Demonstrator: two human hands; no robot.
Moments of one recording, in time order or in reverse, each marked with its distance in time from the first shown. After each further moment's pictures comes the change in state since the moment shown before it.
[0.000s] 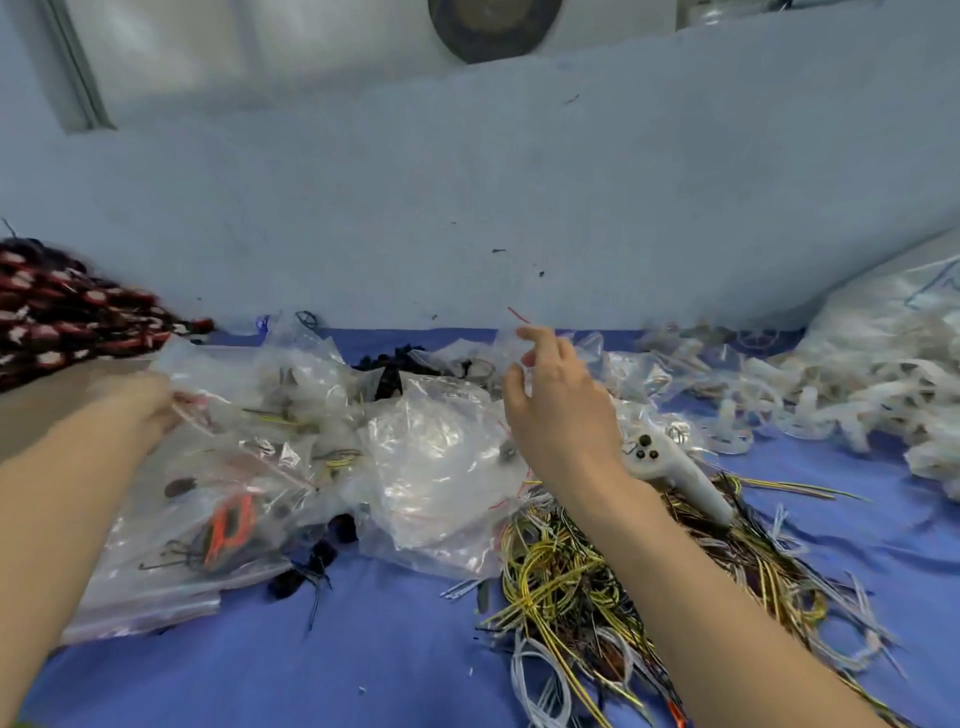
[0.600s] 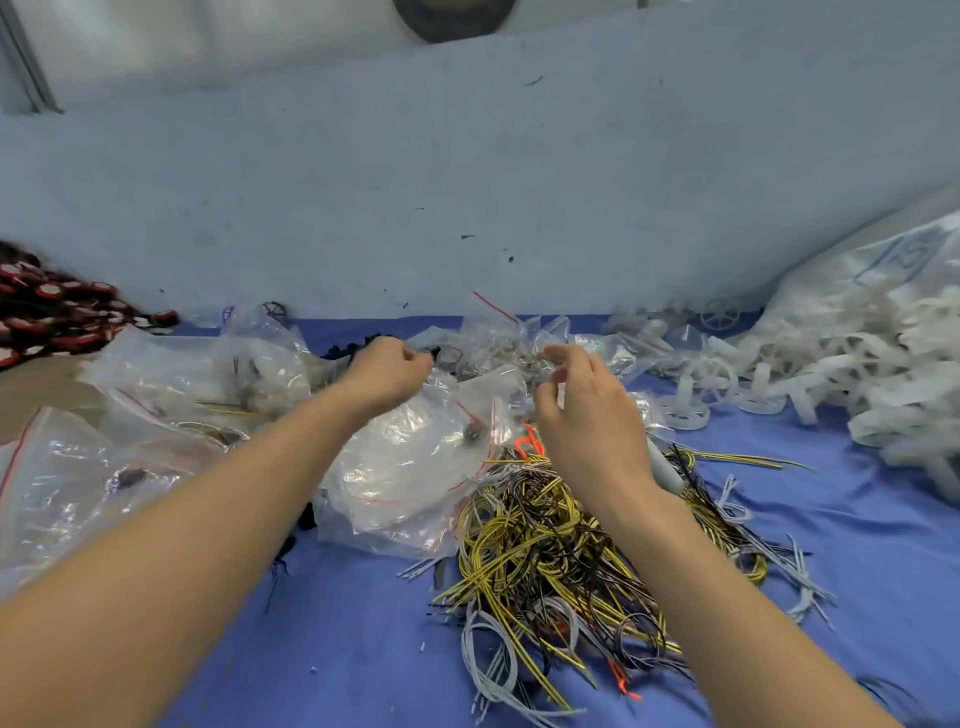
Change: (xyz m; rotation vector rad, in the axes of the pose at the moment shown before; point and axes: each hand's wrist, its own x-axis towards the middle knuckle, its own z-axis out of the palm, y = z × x) left_hand -0.139 0.003 0.186 0.708 -0.447 0.435; right_hand -0.026 0.057 -0.029 -0.072 0.002 0.148
